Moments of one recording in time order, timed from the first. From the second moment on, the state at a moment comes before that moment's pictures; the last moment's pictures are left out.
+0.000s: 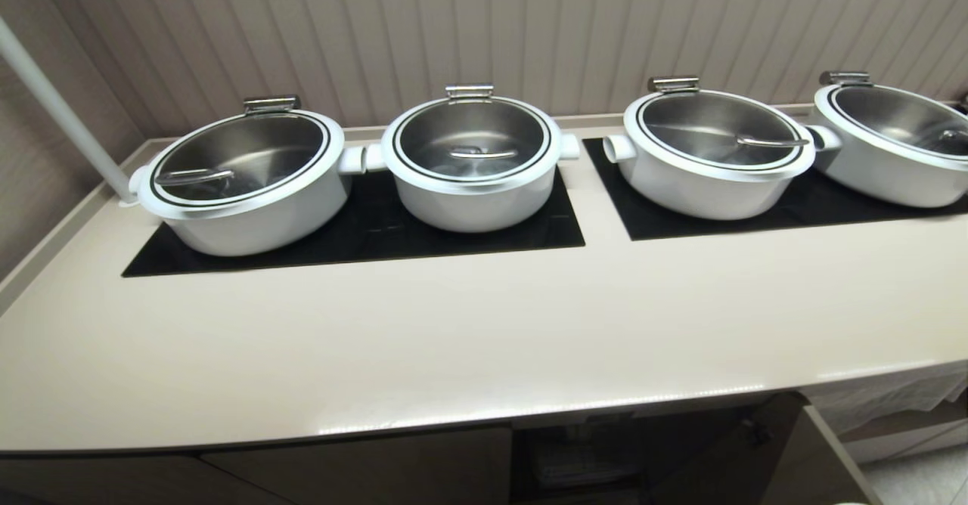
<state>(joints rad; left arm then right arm) 0.00 0.00 0.00 0.00 0.01 -0.03 0.32 0.79 -0.33 0.34 0.07 0.37</state>
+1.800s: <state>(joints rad) 0.00 0.00 0.00 0.00 0.01 -0.03 0.34 0.80 -0.32 0.33 0.09 0.32</state>
